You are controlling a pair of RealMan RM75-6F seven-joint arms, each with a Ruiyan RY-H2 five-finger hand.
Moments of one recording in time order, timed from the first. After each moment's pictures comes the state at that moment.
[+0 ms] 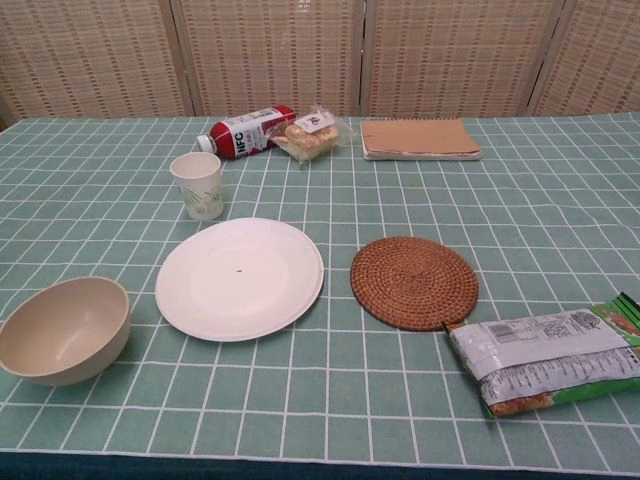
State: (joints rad) left arm -0.08 -1.16 -0.09 -1.80 1.42 1.53 0.22; right arm 0.07 -1.04 0.04 -1.68 -1.55 1.49 -0.04
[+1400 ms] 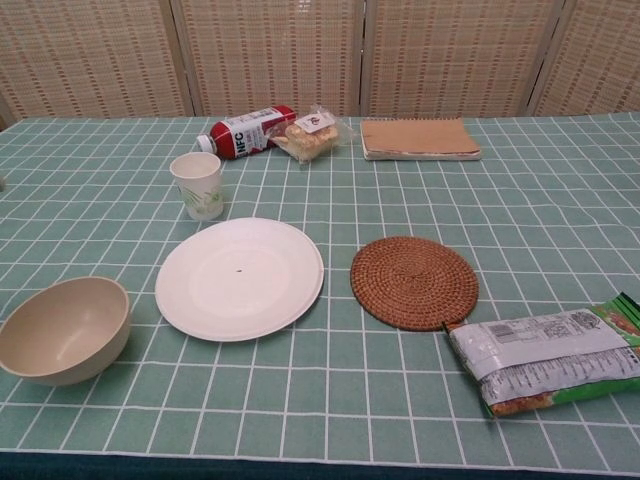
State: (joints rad) left arm -0.31 -1.22 0.02 -1.25 1.91 1.48 -0.25; right arm 0.09 -1.02 0.04 -1.73 -1.56 1.48 -0.08
